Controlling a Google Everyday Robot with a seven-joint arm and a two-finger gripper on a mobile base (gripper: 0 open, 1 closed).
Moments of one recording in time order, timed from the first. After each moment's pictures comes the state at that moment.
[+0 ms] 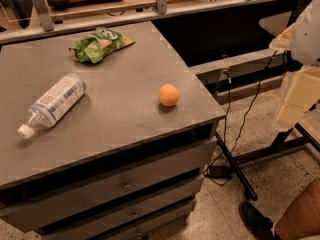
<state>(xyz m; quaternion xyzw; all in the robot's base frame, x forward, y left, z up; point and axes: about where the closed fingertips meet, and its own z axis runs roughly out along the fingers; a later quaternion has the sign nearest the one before) 0.438 -0.217 0.976 -0.60 0.78 -0.03 0.16</state>
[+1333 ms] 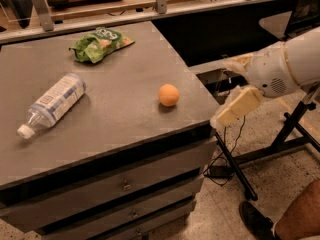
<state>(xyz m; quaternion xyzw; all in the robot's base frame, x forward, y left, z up) 0.495 -0.144 0.911 -0.55 0.74 0.18 0.35</state>
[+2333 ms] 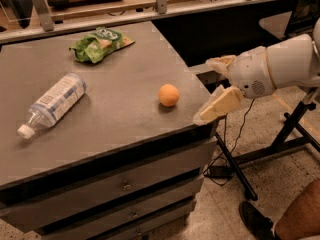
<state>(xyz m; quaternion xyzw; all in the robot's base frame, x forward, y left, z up) 0.511 -0.105 0.906 -0.55 0.70 0.24 0.40</state>
